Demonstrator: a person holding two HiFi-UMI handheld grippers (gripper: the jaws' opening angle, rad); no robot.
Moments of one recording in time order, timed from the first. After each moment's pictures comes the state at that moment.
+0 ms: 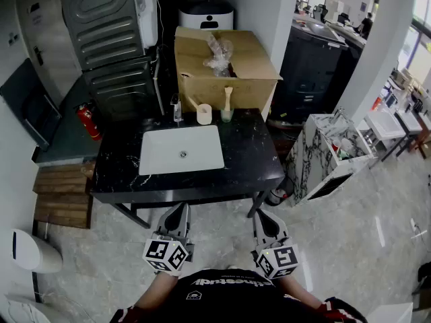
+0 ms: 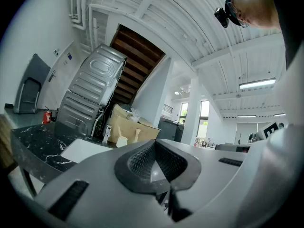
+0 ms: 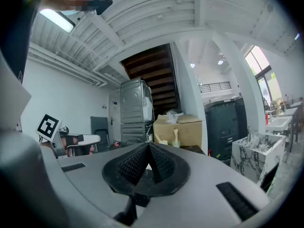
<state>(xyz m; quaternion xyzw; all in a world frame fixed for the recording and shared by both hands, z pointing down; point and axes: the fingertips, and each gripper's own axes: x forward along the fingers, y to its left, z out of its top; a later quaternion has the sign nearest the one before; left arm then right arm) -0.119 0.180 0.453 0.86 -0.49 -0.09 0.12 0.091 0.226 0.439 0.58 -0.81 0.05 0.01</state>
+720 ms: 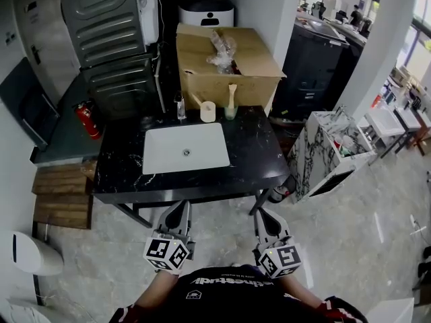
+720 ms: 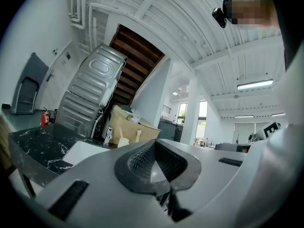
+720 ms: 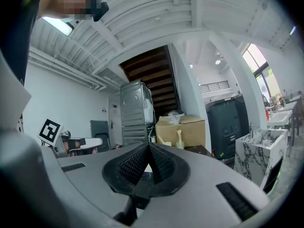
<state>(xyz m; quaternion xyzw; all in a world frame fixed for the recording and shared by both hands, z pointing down) -0.149 0.173 0.454 0.87 -0.48 -0.09 0.11 0.059 0.223 0.438 0.58 -0.81 0.05 -0.01</state>
